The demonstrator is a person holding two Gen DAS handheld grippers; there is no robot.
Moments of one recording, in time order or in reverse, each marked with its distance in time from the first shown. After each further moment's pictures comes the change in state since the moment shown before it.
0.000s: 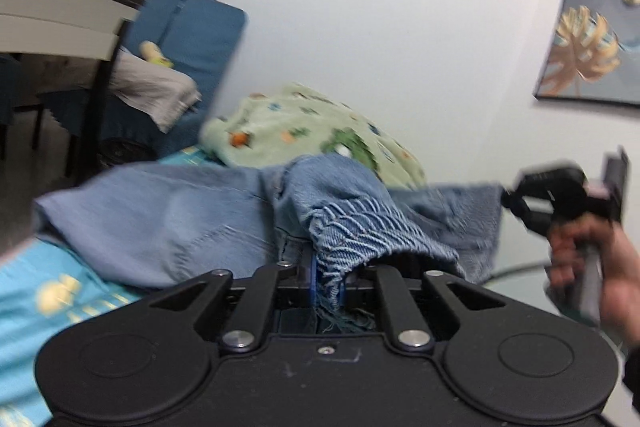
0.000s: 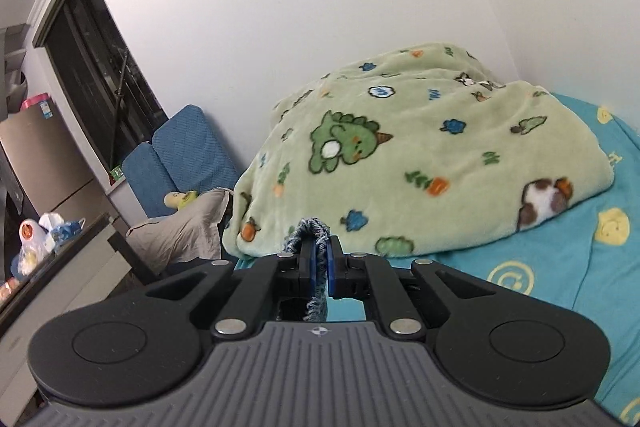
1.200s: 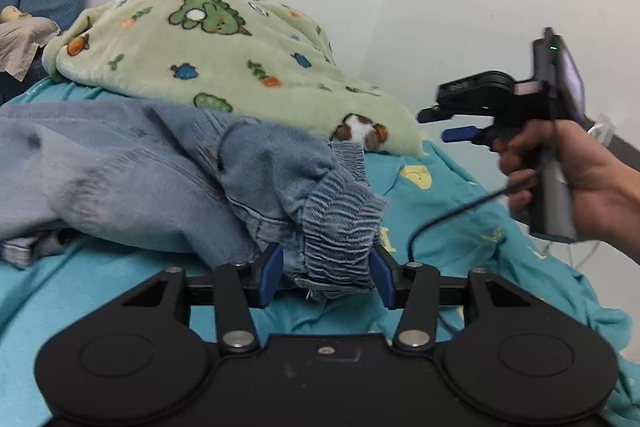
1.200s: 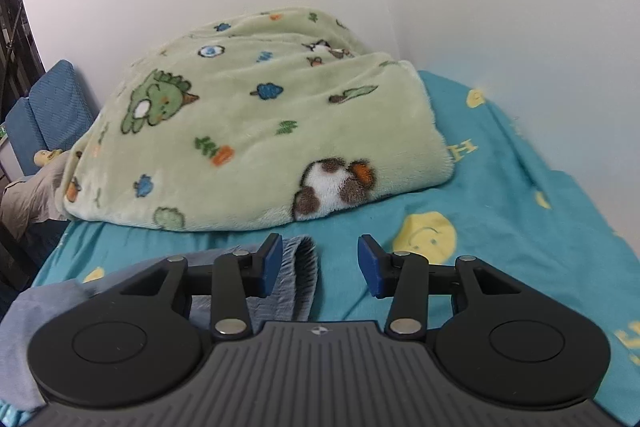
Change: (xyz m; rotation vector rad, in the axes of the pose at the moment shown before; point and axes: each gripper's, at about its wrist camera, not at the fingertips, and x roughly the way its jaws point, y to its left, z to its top) left arm 0.137 -0.108 -0.105 0.285 0.303 -0.176; right arm 0.006 -0.190 -0.016 -0.061 0.085 -0.311
